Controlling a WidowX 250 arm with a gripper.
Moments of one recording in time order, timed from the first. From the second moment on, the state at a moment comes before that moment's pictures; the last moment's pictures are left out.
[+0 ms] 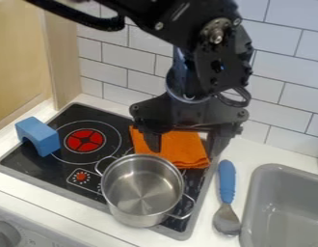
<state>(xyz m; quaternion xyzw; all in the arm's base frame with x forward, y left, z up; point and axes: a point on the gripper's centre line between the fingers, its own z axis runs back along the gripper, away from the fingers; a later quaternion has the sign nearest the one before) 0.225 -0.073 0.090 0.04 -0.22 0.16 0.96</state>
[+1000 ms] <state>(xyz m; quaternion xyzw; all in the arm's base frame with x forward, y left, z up) 0.220 0.031 0.092 0.03 -0.19 0.41 0.89</state>
